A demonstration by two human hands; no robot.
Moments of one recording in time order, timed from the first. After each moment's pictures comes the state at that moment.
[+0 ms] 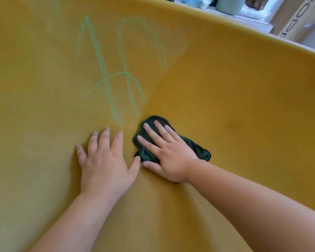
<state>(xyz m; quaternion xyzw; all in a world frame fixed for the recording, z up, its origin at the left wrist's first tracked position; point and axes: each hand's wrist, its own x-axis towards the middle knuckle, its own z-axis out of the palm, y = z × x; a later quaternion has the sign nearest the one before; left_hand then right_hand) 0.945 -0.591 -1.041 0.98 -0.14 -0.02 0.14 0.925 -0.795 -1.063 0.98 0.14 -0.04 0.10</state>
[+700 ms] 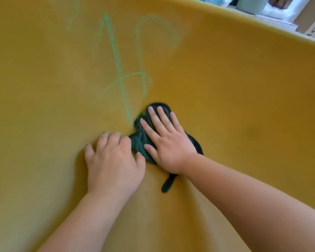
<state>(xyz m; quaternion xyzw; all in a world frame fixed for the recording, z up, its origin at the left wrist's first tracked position) 0.954 -0.587 -1.036 0.98 -0.12 0.03 0.17 0.970 -0.771 -1.072 0.98 0.12 0.07 0.14</state>
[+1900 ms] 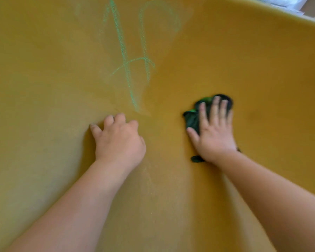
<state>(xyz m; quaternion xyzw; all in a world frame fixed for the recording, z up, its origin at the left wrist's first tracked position) 0.956 -0.587 -1.029 0.99 -0.13 -0.01 0.09 0.914 -0.839 -1.063 0.98 -0.17 0.04 0.11</state>
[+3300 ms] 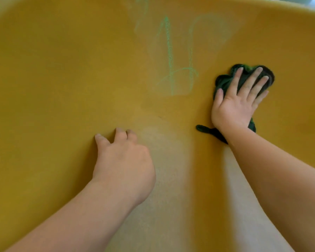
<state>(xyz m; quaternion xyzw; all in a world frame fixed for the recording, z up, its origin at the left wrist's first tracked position) 0.942 -0.494 -0.990 0.96 -0.20 -0.08 -0.15 1.019 -0.774 -1.027 0.93 -0.29 0.24 -0.01</state>
